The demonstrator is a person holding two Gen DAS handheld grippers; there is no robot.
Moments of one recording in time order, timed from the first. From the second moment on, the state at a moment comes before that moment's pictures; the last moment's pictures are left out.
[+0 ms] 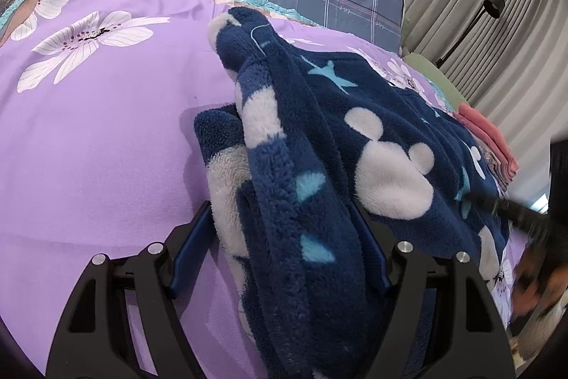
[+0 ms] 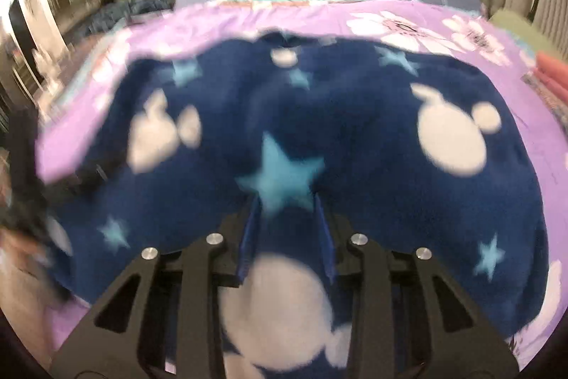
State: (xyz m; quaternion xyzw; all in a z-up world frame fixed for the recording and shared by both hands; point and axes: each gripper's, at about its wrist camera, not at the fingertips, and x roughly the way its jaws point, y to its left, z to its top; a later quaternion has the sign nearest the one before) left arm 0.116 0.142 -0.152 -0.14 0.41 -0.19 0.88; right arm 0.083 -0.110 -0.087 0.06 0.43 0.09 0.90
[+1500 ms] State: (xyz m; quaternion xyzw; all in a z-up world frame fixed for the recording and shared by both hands) left arm 0.179 0.146 -0.094 -0.23 0.43 -0.24 0.84; right arm -0.042 0.032 -0.084 -0.25 0.22 0.25 0.91
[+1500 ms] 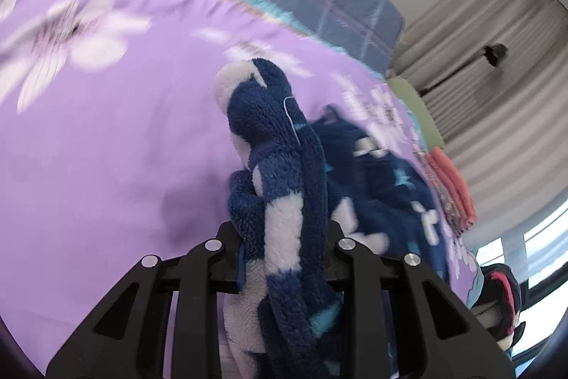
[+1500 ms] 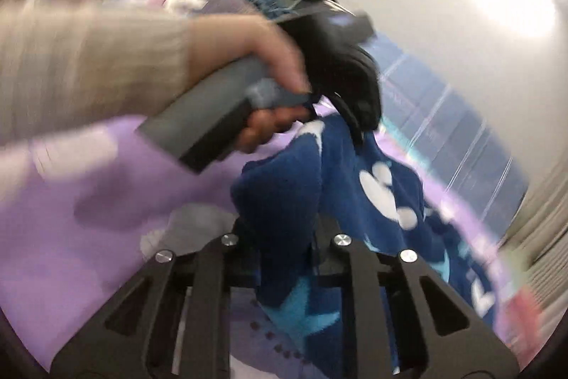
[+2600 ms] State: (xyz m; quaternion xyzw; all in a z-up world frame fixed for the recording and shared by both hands) left arm 0.168 -0.279 -0.045 0.12 0.43 -0.33 0.83; right arm -0.022 -0.391 -0.161 0.44 0.36 0.19 0.80
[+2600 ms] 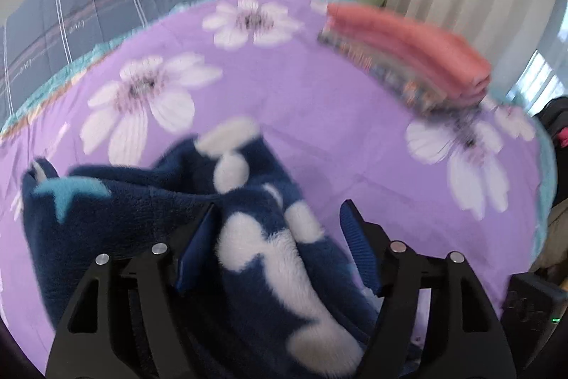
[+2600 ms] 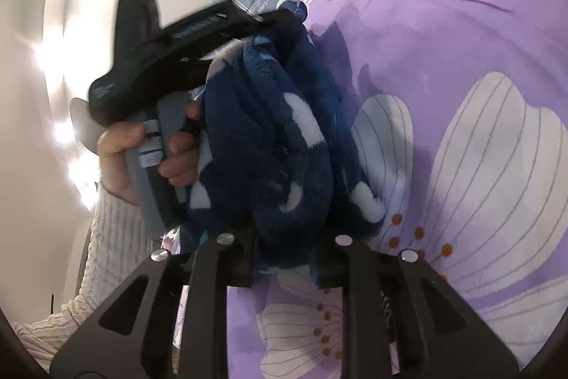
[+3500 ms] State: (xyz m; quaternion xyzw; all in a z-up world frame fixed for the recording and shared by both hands) left arm 0.103 -0.180 -0.064 0.18 0.38 -0.31 0.85; right arm -0.055 -0.353 -0.075 0.20 0.27 0.13 0.93
